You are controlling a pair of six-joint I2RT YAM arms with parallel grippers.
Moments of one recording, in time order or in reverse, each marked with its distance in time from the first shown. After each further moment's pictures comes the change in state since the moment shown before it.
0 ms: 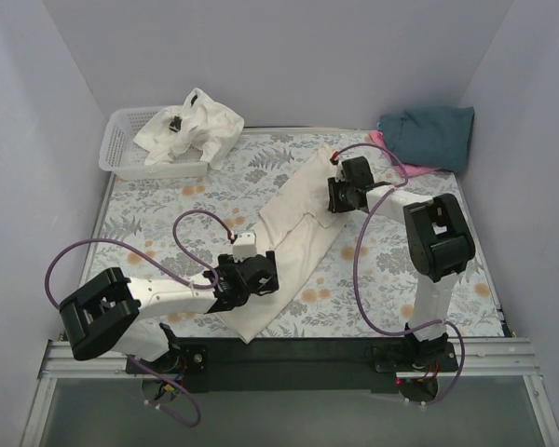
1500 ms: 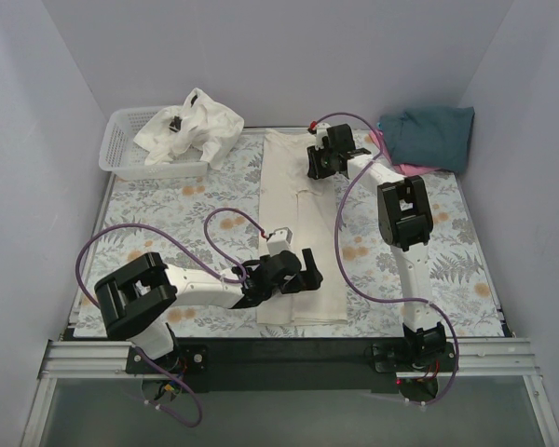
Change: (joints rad) left arm -0.080 0.220 0.156 0.288 0.275 -0.150; right arm -0.014 0.491 0.743 -0.147 -0.180 -0.160
